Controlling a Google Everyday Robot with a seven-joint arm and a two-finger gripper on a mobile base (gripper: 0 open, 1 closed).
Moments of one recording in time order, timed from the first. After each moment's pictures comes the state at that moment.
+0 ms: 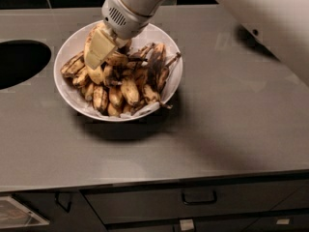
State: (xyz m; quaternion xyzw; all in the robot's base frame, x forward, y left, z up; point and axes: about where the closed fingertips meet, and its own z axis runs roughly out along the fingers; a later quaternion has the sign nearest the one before) arm 0.559 0.117 0.953 -0.51 0.81 0.19 0.23
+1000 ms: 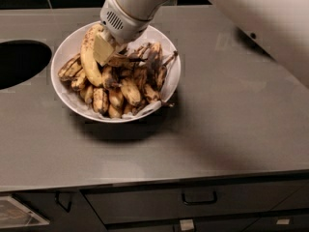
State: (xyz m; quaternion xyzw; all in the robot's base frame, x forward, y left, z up) arm 0.554 0.116 0.946 -0.49 0.82 0.19 0.22
